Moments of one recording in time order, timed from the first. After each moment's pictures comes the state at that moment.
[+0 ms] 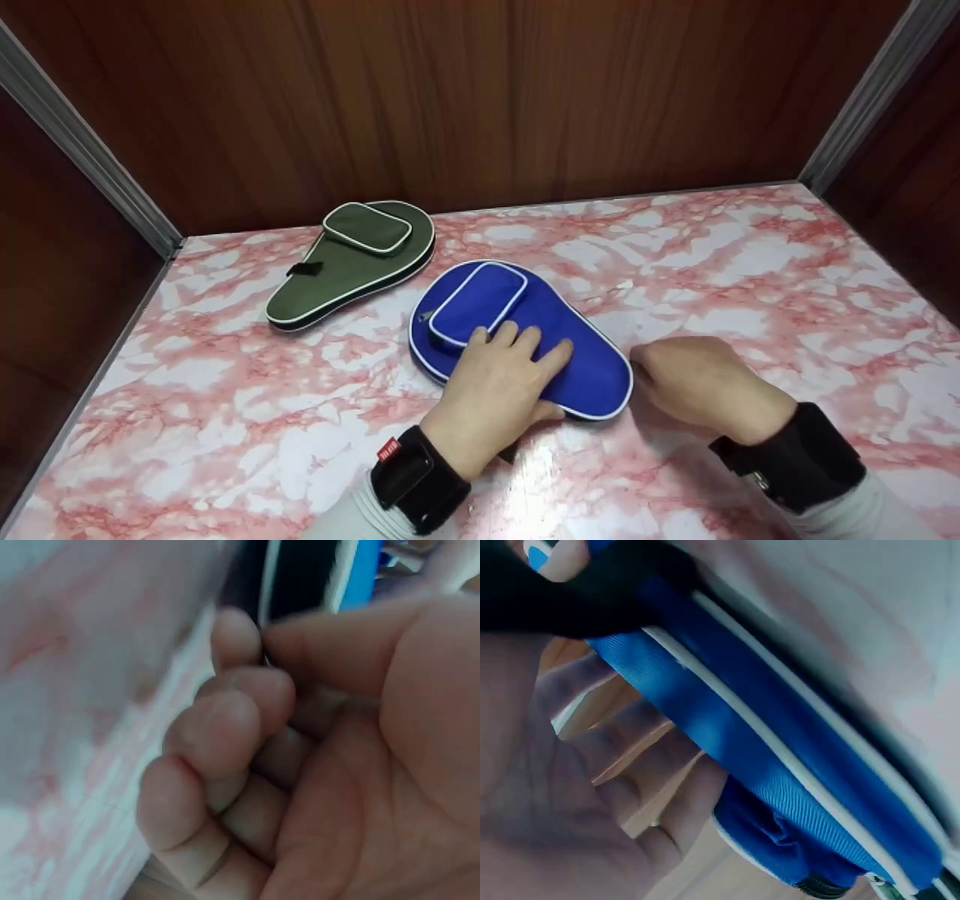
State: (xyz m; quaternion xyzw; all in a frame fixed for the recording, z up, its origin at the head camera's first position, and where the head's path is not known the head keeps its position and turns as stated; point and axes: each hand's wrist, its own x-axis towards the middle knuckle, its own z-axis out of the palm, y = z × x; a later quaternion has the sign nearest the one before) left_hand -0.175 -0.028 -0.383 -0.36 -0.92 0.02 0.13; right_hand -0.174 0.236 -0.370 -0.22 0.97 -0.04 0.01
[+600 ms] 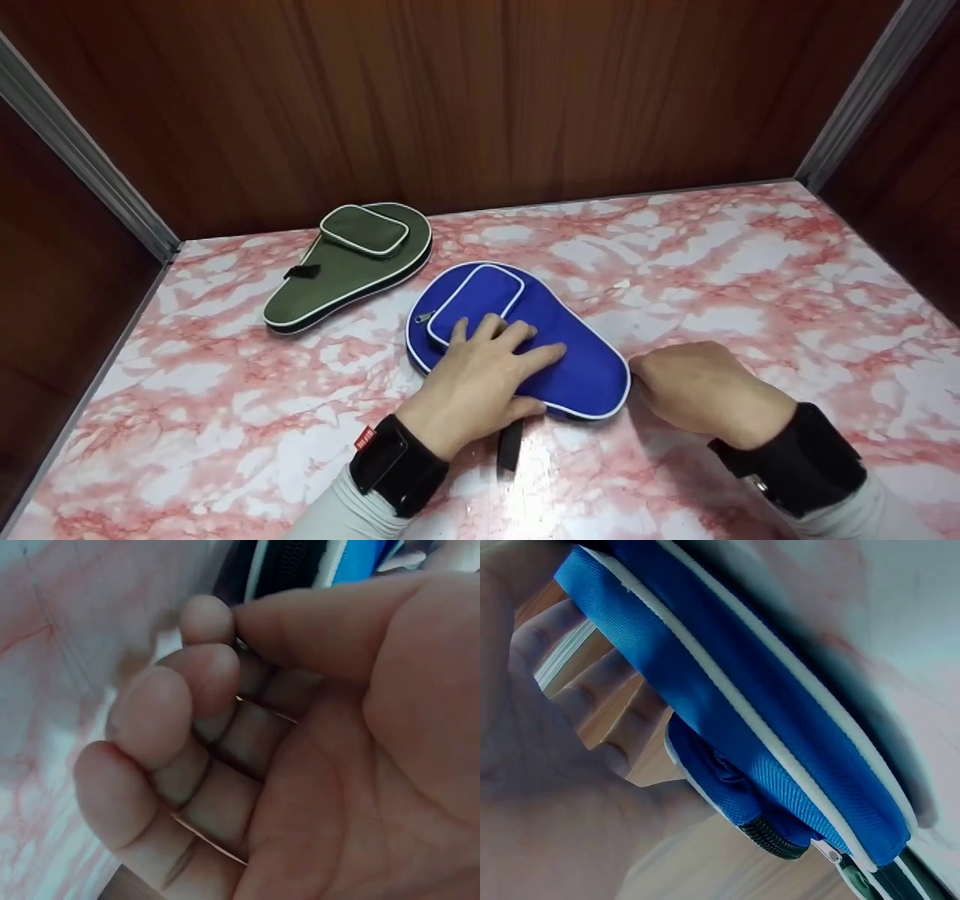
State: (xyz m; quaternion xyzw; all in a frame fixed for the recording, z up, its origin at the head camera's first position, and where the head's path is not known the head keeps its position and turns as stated) left_hand -0.188 -0.045 -0.381 -0.38 -0.92 -0.05 0.07; right_hand -0.167 0.235 -0.367 -0.22 0.97 0.00 0.04
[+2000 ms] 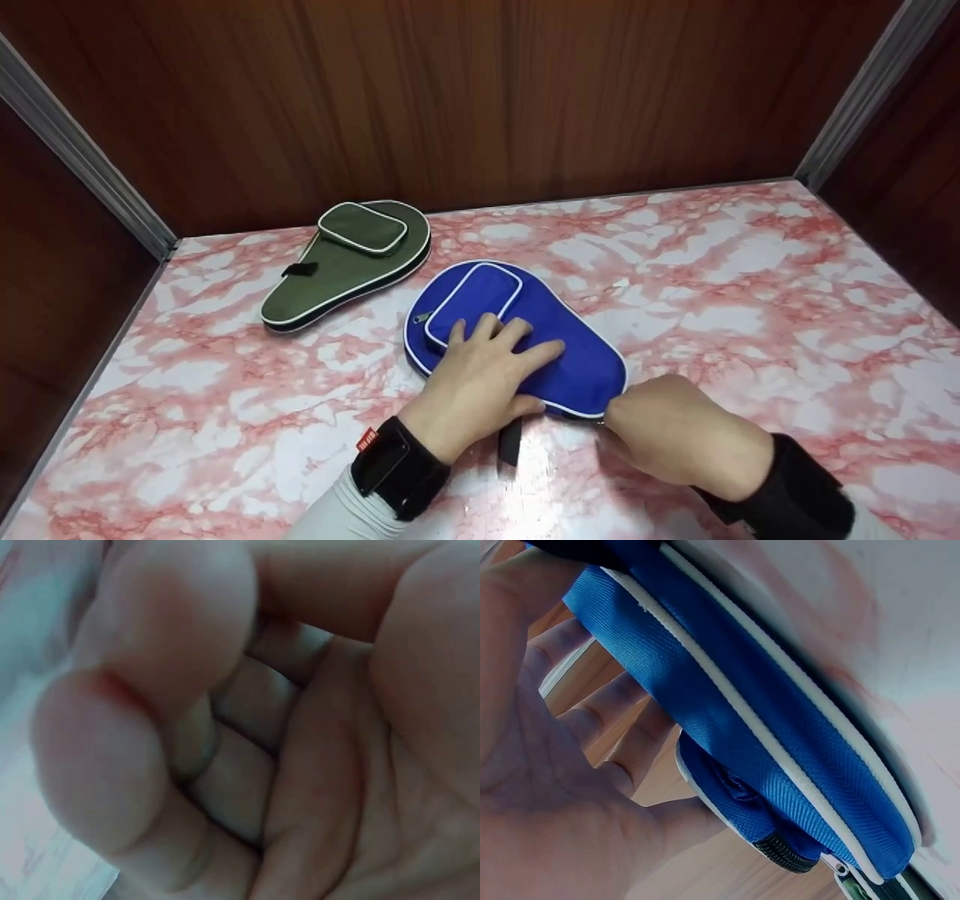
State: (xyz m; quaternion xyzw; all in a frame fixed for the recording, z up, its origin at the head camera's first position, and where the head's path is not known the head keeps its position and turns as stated) left_hand -0.186 -0.040 -0.382 -0.36 -0.93 -0.05 0.08; right_hand -0.135 0.207 -0.375 -0.32 0.95 0.00 0.01
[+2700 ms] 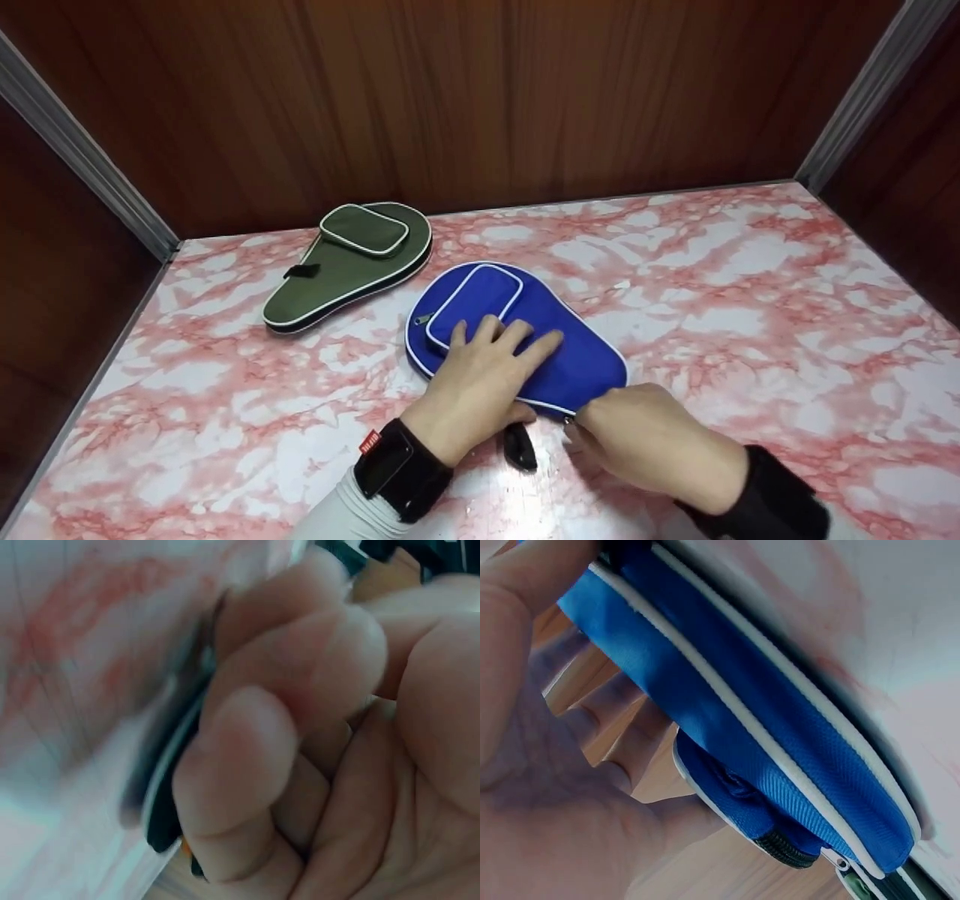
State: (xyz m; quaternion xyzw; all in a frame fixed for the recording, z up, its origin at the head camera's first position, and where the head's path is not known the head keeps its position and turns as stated) left_hand -0.187 -0.039 -0.384 -0.36 -0.93 -0.04 0.08; right_hand -0.134 0.184 -0.386 -0.32 0.95 -0.05 -0.06
